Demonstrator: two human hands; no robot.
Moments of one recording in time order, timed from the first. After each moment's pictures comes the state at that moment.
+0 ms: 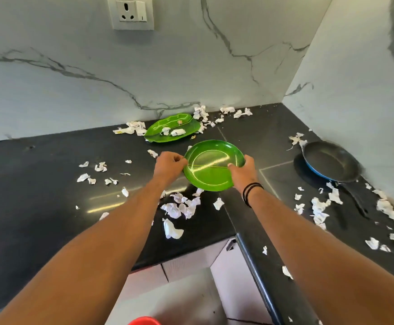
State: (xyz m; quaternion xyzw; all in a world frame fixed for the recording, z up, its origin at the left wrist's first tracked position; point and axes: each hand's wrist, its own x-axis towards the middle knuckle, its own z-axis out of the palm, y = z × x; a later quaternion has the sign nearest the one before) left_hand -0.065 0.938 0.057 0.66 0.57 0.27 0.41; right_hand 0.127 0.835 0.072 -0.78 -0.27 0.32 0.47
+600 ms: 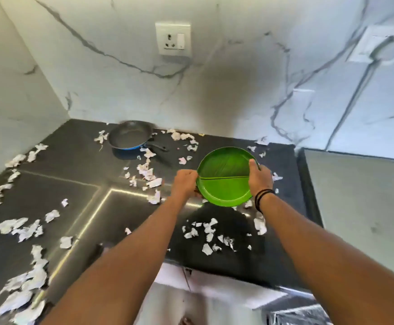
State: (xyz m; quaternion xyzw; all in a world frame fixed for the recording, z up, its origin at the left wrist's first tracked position) left_hand 0.234 0.566 0.034 0.74 0.19 -0.04 0.64; right_hand 0.246 0.350 0.089 -0.79 0.19 -0.04 0.58
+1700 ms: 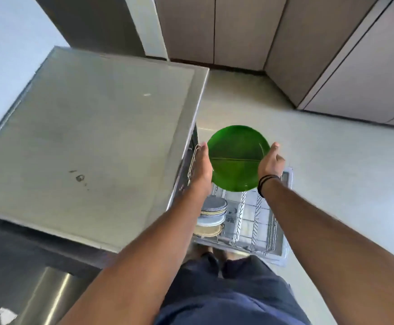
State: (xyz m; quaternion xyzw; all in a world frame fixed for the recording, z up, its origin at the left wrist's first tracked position) left_hand -0.044 -0.065 -0.054 0.67 -0.07 -0.59 0.44; right_hand -0.186 -0.105 -0.053 -0.21 0.79 -0.36 0.45
